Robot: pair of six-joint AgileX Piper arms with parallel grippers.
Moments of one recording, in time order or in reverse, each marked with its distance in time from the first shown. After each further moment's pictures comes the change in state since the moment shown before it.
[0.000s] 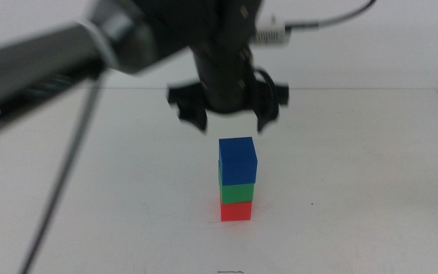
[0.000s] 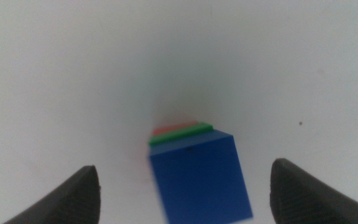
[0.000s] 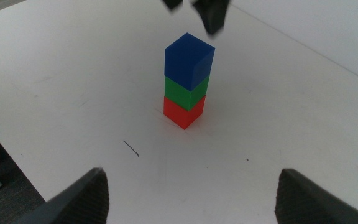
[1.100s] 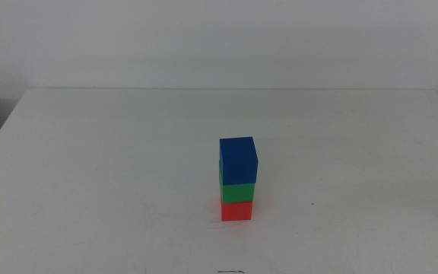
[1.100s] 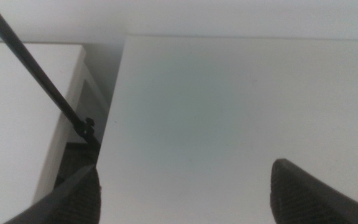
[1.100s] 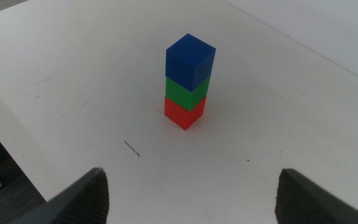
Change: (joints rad) left arm 0.681 -0.942 0.517 0.014 -0.112 0.534; right arm 0.000 -0.003 0.000 0.000 0.000 0.000
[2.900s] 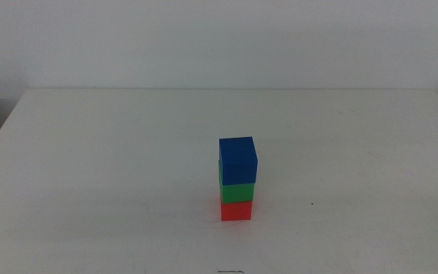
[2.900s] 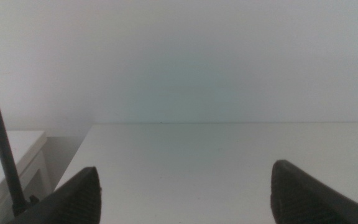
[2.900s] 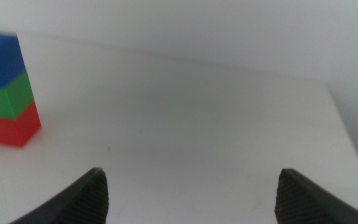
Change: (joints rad) left arm 0.006 -0.962 1.156 -0.073 -0.817 0.010; right arm -0.538 -0.541 0.575 0.002 -0.312 -0.001
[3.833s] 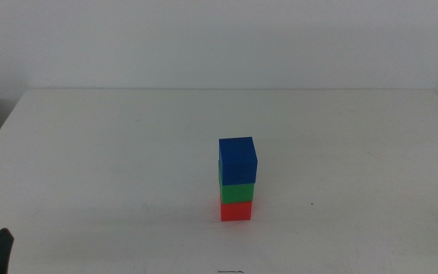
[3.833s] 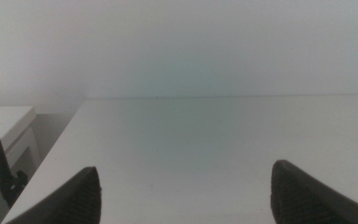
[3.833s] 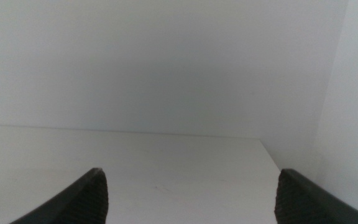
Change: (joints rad) left arm 0.000 0.000 0.205 0.000 -0.184 0.001; right arm -0.182 -0.003 0.280 0.031 -0.544 0.000
